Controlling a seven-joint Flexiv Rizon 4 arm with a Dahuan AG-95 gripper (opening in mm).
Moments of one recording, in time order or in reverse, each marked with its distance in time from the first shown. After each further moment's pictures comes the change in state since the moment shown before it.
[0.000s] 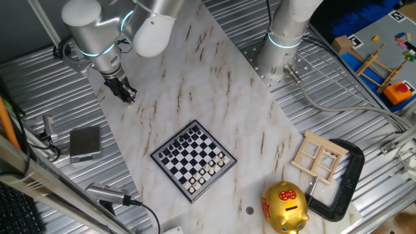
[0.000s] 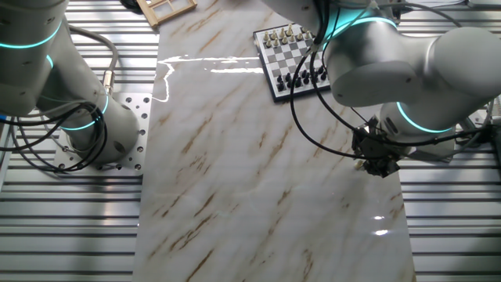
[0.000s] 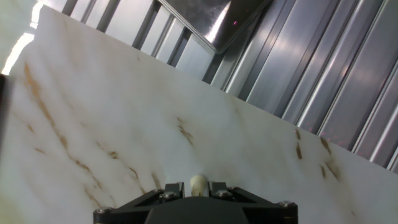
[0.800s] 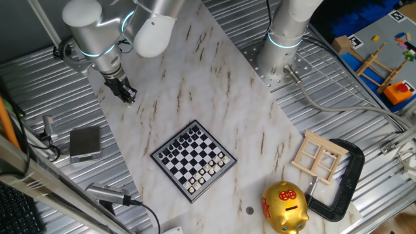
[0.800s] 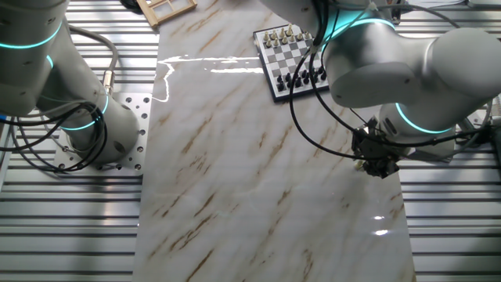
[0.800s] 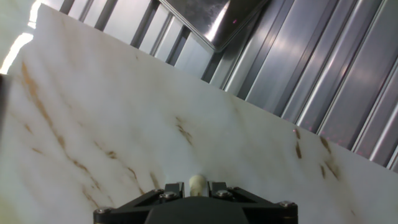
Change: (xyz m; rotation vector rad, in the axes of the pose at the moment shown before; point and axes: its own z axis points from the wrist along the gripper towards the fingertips) arm 0.001 -0.001 0.003 0.003 0.000 0.002
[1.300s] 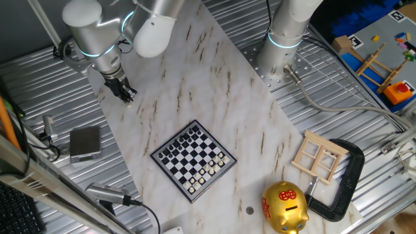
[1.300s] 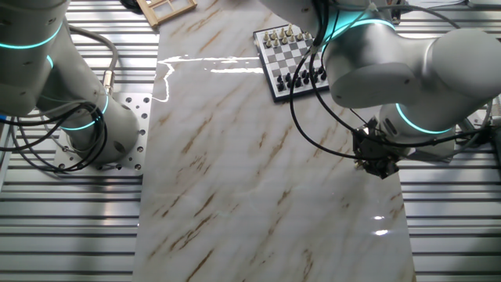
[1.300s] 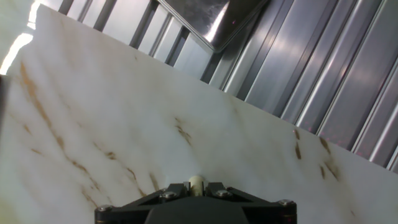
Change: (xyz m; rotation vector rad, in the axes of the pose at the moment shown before) arm 0.000 0.000 0.000 0.000 -0.002 0.002
